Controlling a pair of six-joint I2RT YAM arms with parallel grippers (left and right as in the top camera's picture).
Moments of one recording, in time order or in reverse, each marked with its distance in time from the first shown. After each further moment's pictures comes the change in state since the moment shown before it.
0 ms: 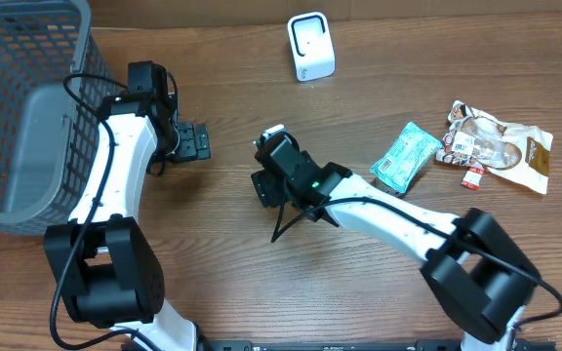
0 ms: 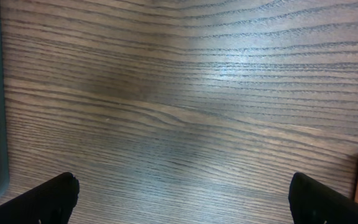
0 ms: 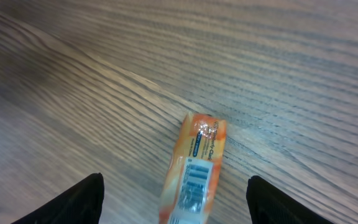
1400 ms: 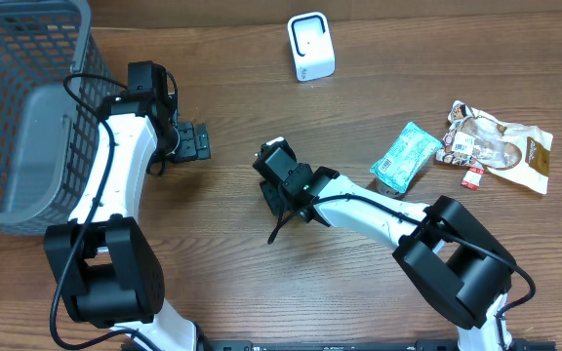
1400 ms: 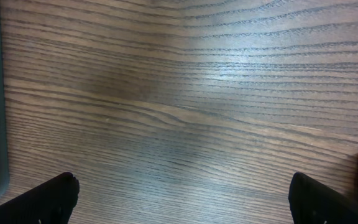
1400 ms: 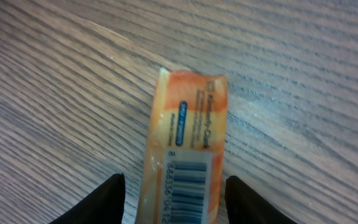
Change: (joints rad) left arm 0.000 0.000 0.000 0.000 0.000 0.000; right arm 0.004 0.092 0.001 -0.021 0.013 -0.007
